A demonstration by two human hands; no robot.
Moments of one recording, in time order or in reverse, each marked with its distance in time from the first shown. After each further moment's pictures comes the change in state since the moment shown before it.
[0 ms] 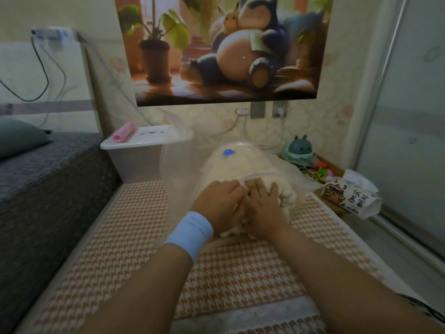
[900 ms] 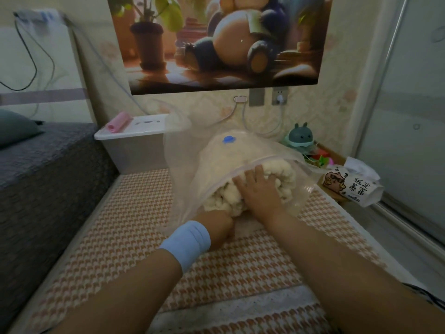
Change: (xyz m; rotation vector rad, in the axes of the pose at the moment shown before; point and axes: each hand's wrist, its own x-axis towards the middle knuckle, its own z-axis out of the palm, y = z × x) left_hand -0.029 0.013 0.037 0.003 -0.963 -0.090; right_hand 0.018 -0.001 0.004 -0.146 -0.072 0.075
